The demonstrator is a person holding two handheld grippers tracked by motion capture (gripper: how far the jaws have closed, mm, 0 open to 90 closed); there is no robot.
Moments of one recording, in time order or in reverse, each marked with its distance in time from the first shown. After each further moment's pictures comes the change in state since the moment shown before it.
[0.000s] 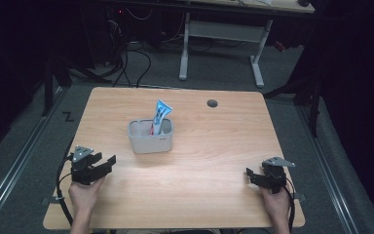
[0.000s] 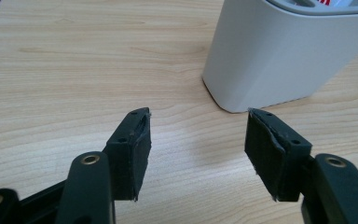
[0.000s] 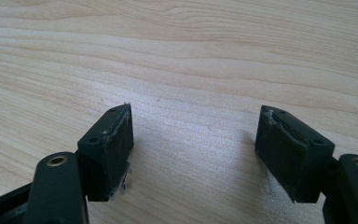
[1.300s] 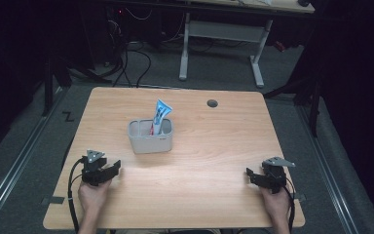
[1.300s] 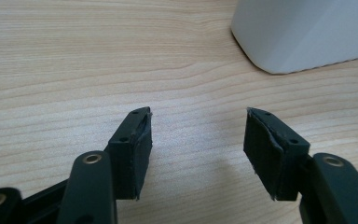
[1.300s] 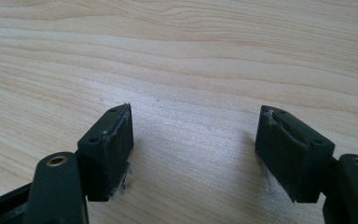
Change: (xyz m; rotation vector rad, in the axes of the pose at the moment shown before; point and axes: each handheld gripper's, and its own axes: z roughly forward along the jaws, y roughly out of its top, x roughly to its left) left arm 0.001 -0.025 0.041 0.095 0.084 0.027; right arm 0.000 0.000 0.000 0.000 -0.001 0.002
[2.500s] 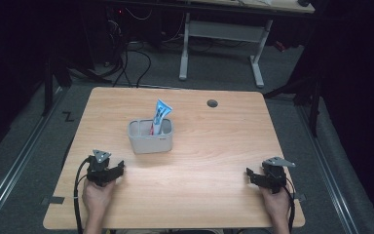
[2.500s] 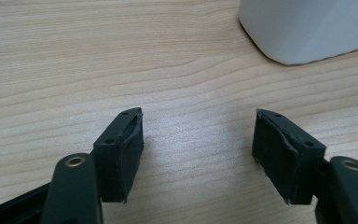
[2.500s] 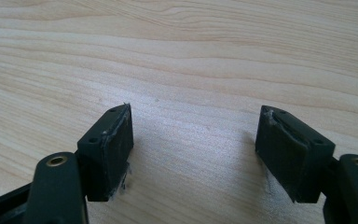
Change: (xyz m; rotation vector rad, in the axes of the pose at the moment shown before) left arm -0.010 -0.002 0.012 0.016 0.071 0.066; right arm 0.000 0.000 0.000 0.000 -0.003 0.001
